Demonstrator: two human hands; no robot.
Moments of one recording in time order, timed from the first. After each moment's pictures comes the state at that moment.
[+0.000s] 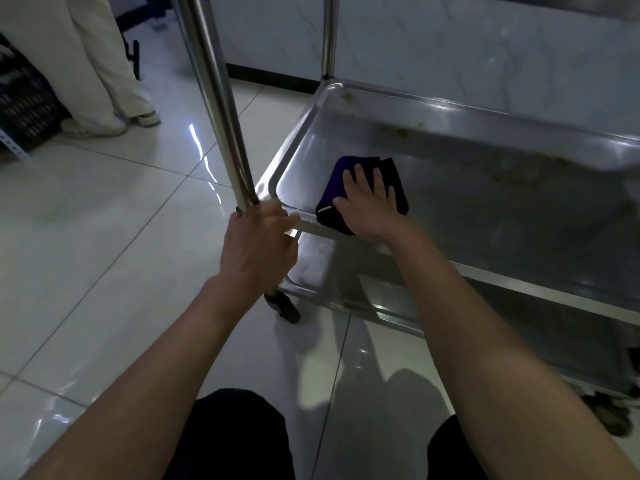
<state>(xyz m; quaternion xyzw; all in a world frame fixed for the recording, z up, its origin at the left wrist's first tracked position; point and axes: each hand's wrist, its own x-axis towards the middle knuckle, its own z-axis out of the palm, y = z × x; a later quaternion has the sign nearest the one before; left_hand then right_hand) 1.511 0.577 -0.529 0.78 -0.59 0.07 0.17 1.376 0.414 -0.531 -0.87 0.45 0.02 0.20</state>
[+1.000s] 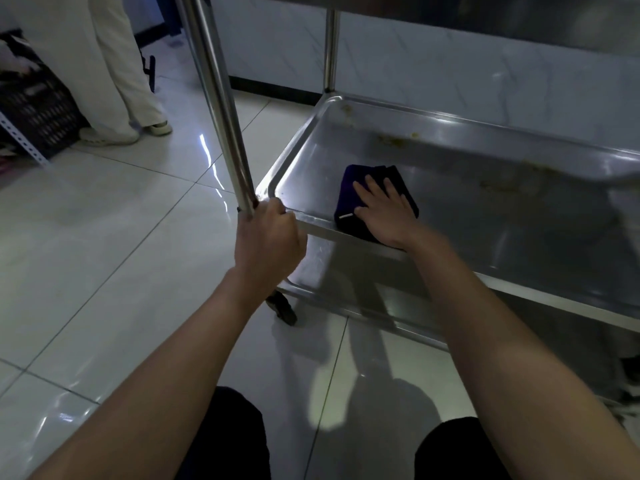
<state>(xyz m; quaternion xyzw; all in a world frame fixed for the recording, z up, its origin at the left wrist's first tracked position) 1.485 0.567 -0.524 0.82 -0.55 0.12 0.10 1.330 0.386 -0.541 -0.89 0.42 0.02 0.19</state>
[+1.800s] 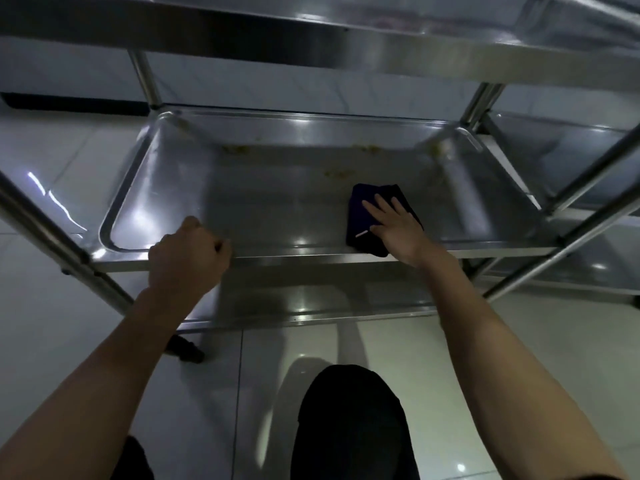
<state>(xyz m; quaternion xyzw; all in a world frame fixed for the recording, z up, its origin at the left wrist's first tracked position) 1.375 0.507 -0.527 0.79 -0.59 0.02 0.15 1.031 0.390 -0.514 -0.79 0.59 0.00 0.17</state>
